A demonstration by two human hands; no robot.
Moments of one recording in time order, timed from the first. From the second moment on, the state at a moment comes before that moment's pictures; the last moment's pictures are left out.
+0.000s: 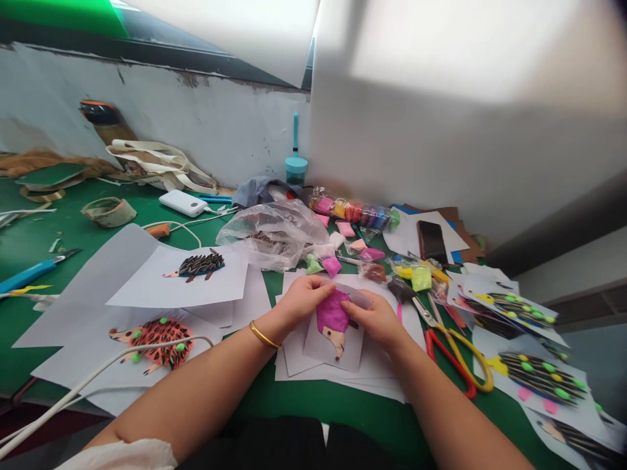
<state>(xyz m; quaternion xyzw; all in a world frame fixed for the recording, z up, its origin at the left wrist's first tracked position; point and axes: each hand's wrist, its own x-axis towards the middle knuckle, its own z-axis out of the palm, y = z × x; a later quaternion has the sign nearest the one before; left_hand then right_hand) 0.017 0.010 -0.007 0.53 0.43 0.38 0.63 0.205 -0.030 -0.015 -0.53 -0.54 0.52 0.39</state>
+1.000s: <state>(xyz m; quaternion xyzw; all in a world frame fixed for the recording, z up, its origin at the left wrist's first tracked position) 0.017 0.006 -0.005 0.53 0.37 0.33 0.69 0.205 -0.031 -0.014 -0.50 -0.52 0.54 0.43</state>
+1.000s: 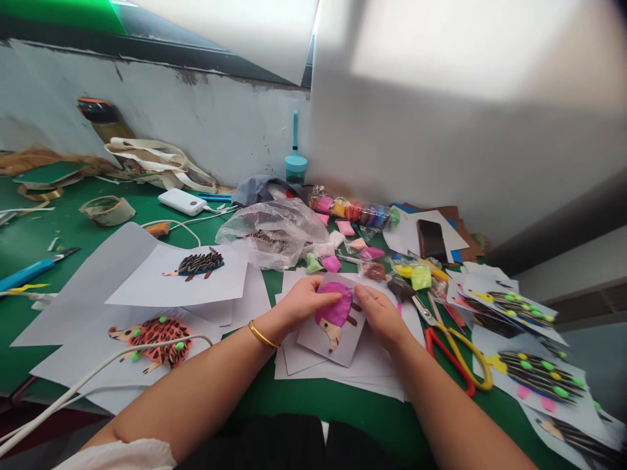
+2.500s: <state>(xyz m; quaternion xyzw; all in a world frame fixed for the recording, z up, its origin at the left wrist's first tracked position) 0.018 0.004 -0.006 0.55 0.38 0.30 0.67 0.210 -0.030 -0.004 -0.52 -0.56 0.49 0.41</state>
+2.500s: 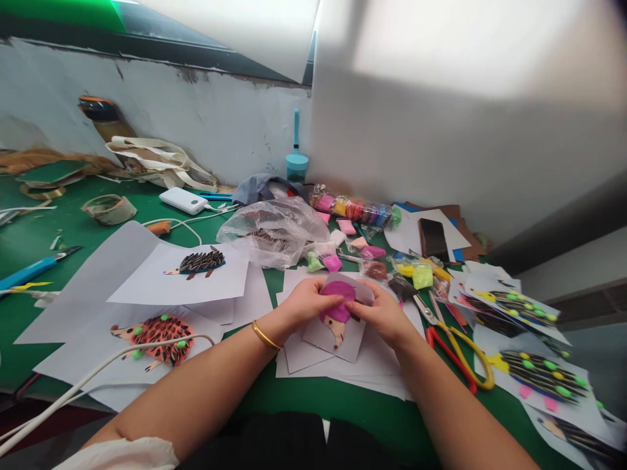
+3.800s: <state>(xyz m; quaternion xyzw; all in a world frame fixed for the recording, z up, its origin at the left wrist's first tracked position) 0.019 0.003 -0.005 0.53 0.38 0.37 0.66 0.208 -0.030 -0.016 -0.47 -0.52 0.58 0.41</state>
